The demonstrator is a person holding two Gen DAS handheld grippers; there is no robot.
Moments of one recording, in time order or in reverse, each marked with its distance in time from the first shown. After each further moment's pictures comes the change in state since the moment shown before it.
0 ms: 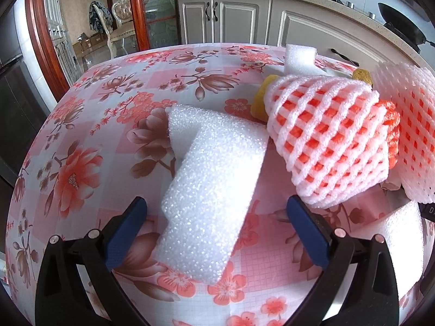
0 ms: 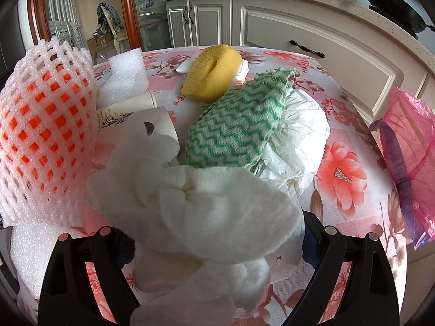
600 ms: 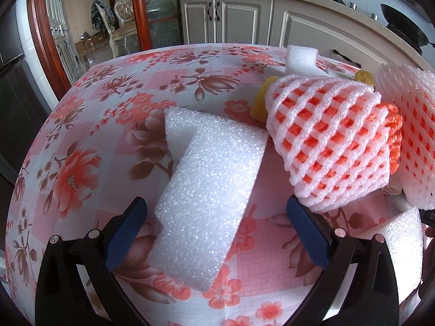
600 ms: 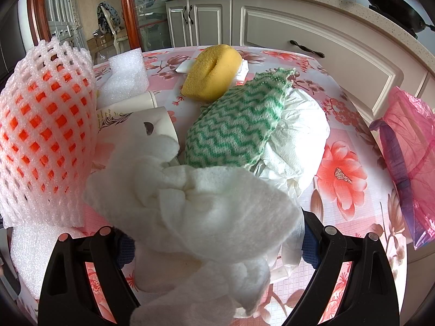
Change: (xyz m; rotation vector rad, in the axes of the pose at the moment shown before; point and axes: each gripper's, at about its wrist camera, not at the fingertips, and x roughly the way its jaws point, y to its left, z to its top) left arm -0.001 -0.005 0.002 -0.010 0.000 0.011; right arm -0.002 -0.001 -0.001 0.009 0.001 -0.006
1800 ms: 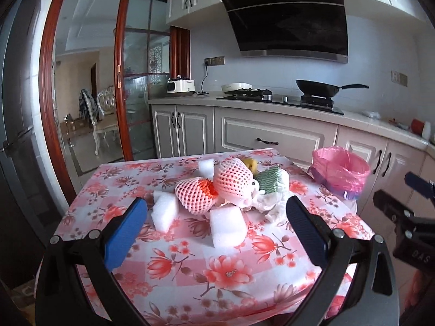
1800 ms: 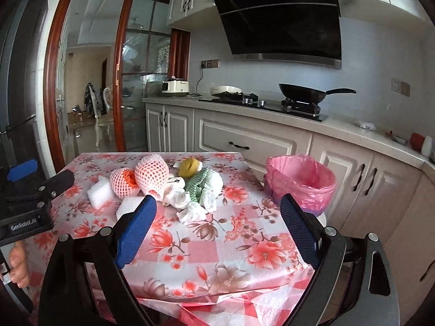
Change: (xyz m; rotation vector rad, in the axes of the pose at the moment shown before) left arm -0.290 -0.058 -0.120 0.125 -0.544 -0.145; right arm -0.307 0.018 -0.153 0.074 -0.545 -0.205
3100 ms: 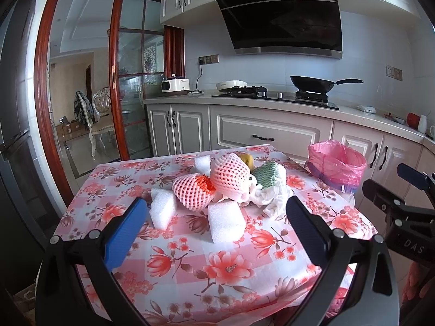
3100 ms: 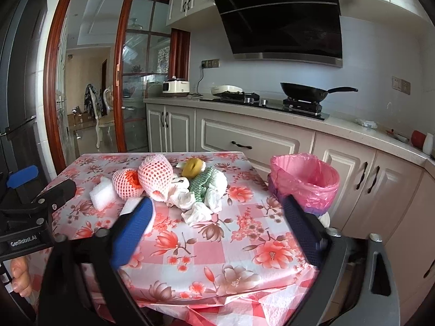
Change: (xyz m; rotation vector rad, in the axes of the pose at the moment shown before) left arm 0.002 0.001 -0.006 0.019 0.012 -0.024; right arm 0.002 0.008 -0.003 0.006 -0.005 0.010
